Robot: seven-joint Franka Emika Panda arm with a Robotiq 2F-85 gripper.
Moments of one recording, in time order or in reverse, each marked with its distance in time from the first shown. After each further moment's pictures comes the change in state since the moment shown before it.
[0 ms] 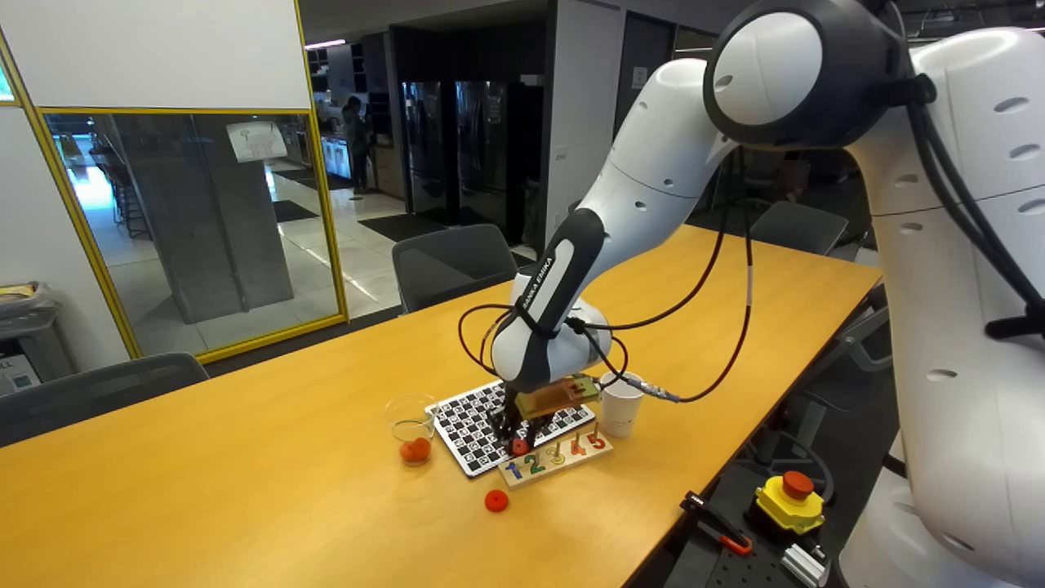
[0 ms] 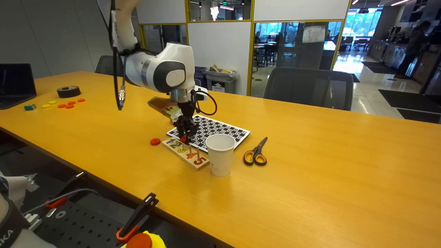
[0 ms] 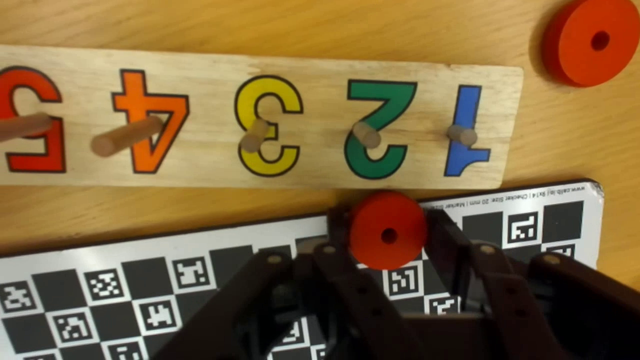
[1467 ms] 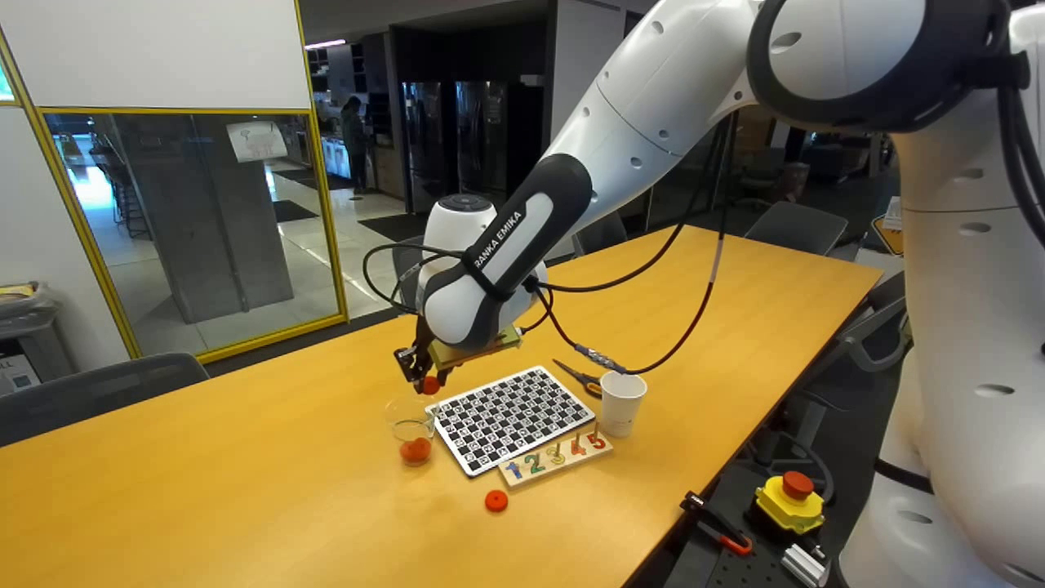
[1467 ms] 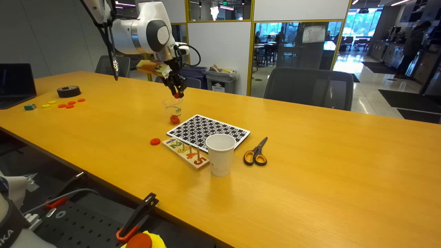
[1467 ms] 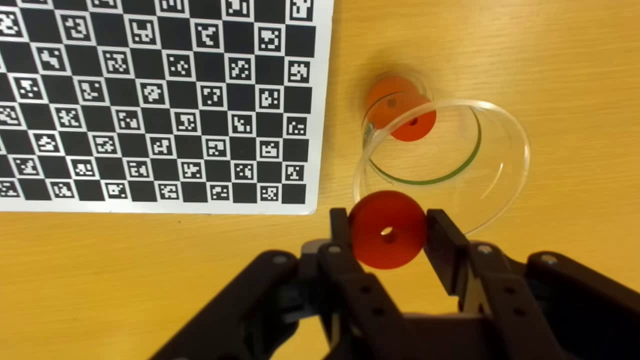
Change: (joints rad) arm 0.252 -0.094 -0.082 0.206 -0.213 -0.042 0.205
